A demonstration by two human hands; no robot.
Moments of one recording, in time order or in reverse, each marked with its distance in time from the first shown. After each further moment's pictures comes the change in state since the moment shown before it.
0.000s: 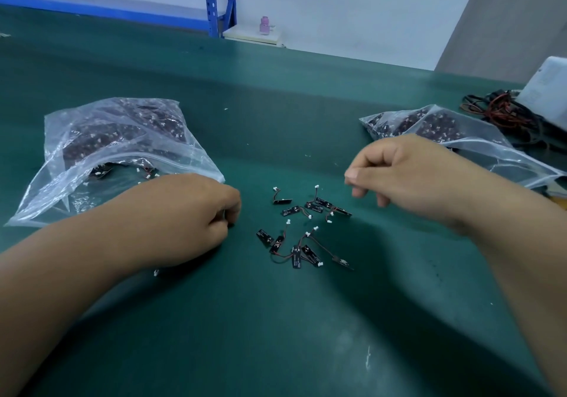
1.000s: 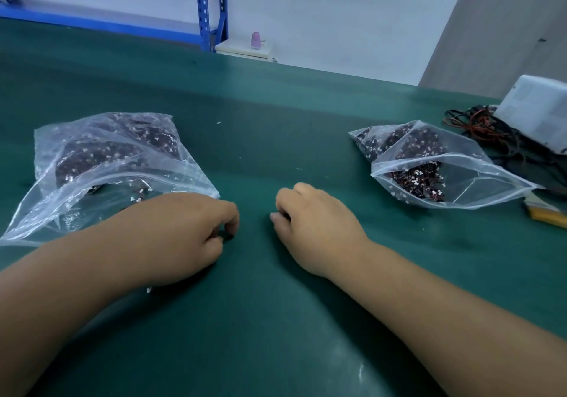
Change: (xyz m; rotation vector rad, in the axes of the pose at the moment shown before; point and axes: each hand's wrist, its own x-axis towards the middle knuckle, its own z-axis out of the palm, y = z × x) left_hand -0.002 0.001 0.001 -0.086 -0.029 -0.013; right_hand 0.024 0.002 0.105 -0.517 0.201 -0.325
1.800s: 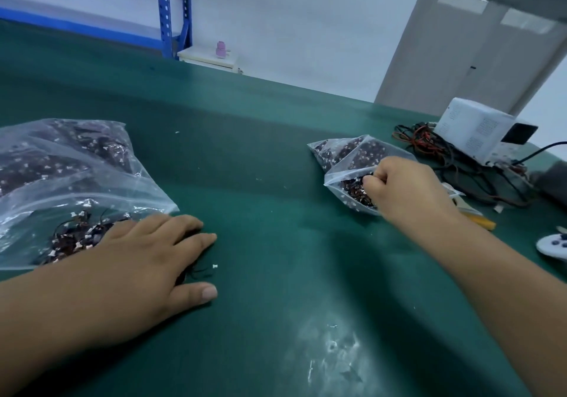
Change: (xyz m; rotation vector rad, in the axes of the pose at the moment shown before) left_hand -0.014 0.019 0.021 0.101 -0.087 -0.005; right_hand -0.024 0.127 -0.097 -0.069 0.158 0.551
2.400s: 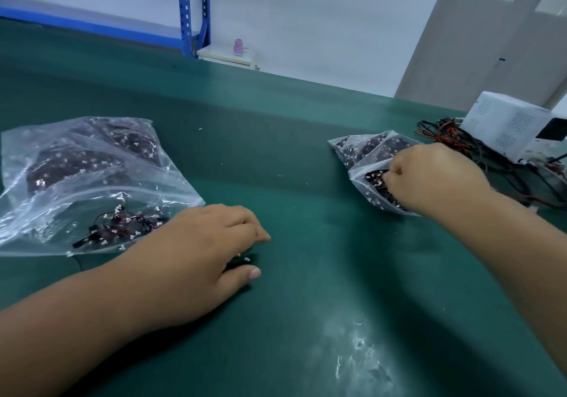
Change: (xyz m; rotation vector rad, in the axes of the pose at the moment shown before) left_hand 0.007 0.015 -0.011 -0.190 0.210 0.245; right_hand 0.014 -0.017 -0.010 -0.369 -0.102 -0.112
